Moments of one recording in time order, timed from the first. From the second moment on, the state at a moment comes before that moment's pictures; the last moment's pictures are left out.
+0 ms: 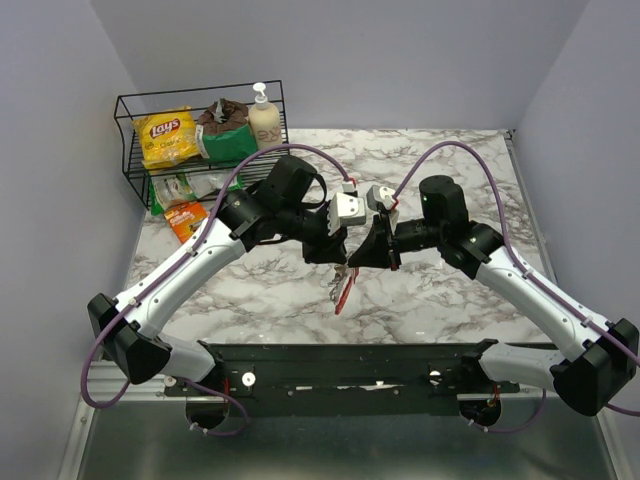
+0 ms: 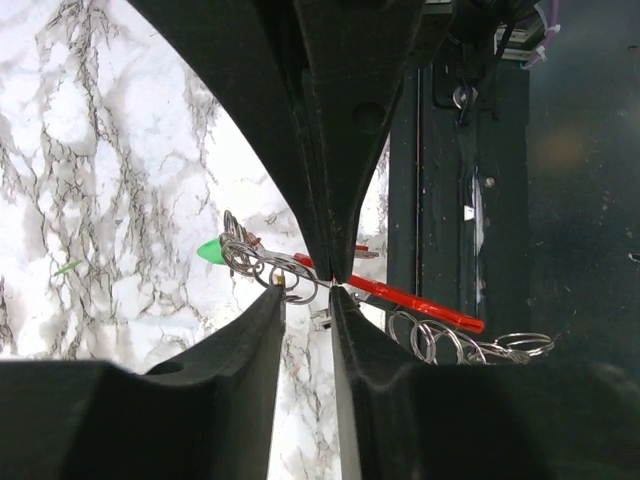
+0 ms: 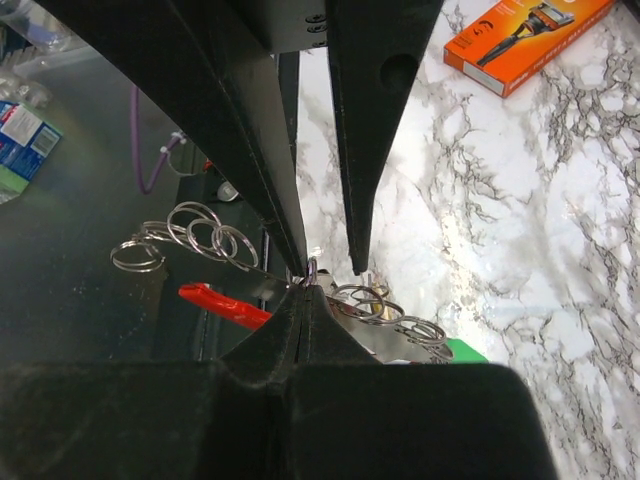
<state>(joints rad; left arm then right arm) -0.75 1.38 1.48 -0.87 0.70 0.43 0.60 1.17 1.02 -0.31 -0.98 -0.19</state>
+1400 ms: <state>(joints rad) -0.75 1.41 1.42 -0.84 0.73 0.41 0.60 1.17 1.02 -0.34 -0.93 -0.20</state>
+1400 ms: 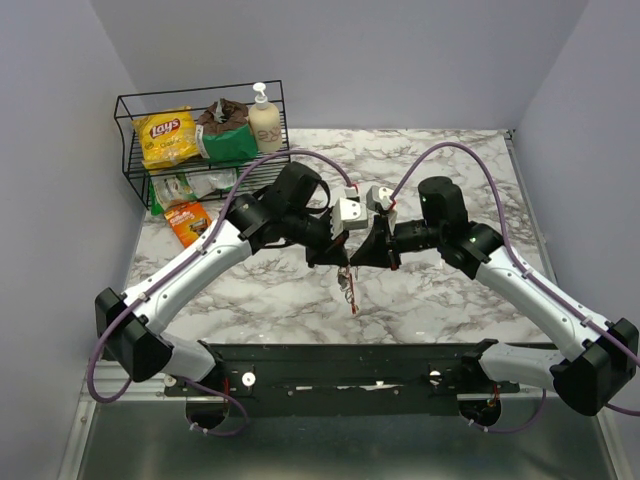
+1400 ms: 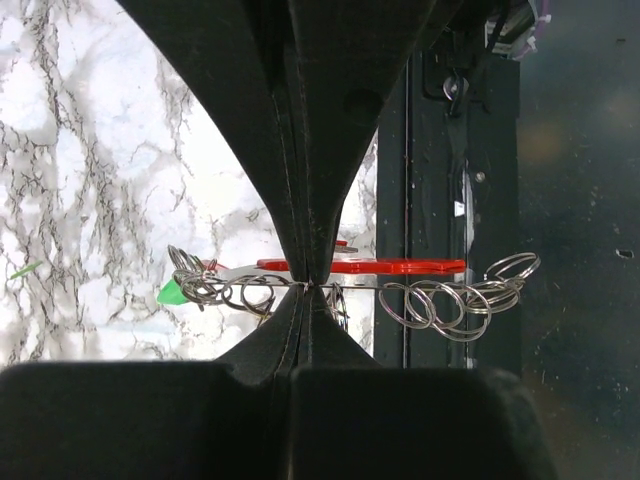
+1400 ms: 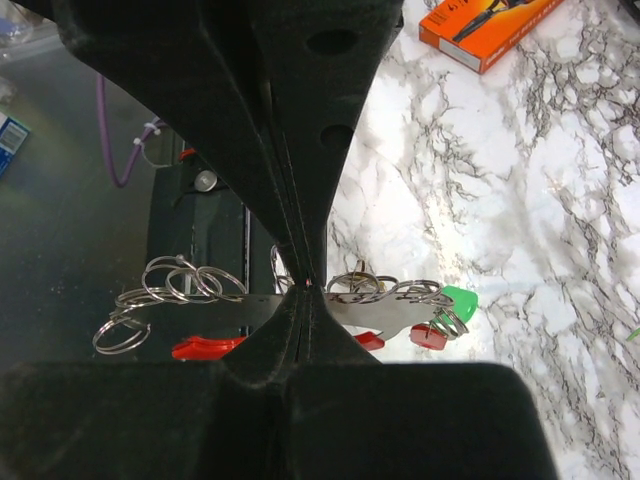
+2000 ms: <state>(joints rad) -0.75 1.24 1.16 -0.49 0.64 0.28 0.60 1.06 0.99 -0.23 -0.82 -0.13</state>
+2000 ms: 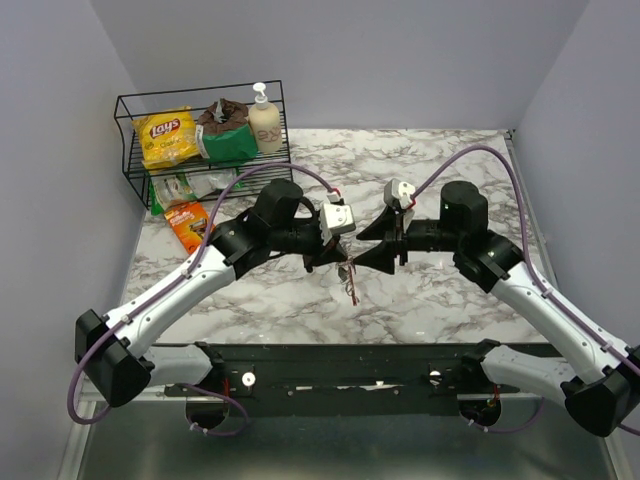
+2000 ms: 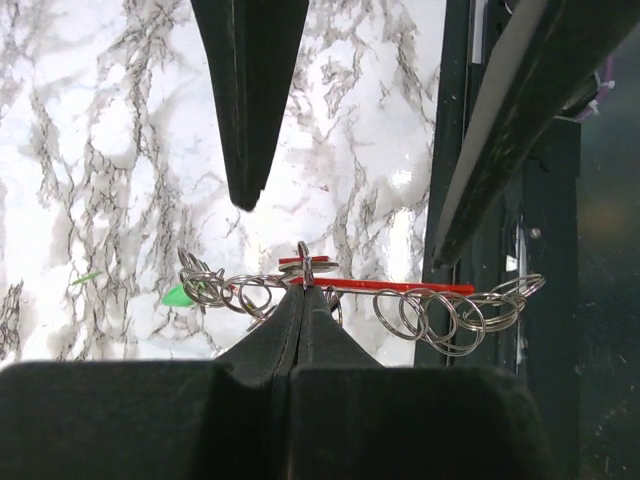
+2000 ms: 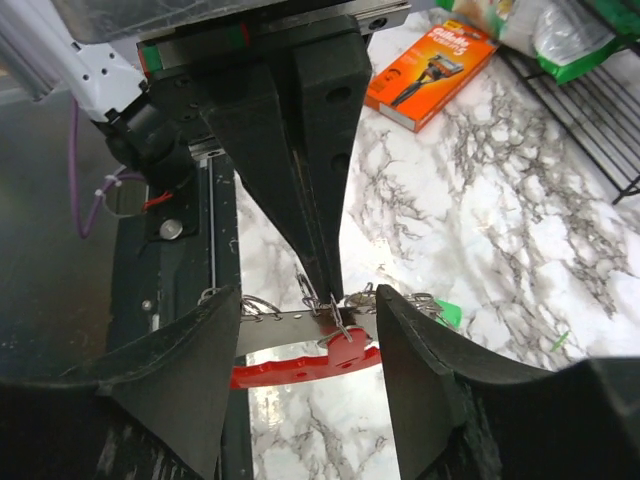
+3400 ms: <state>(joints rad) -0.75 0.97 0.79 0.18 0.72 0.14 0.60 0.99 0.92 -0.17 -0.85 -0.11</state>
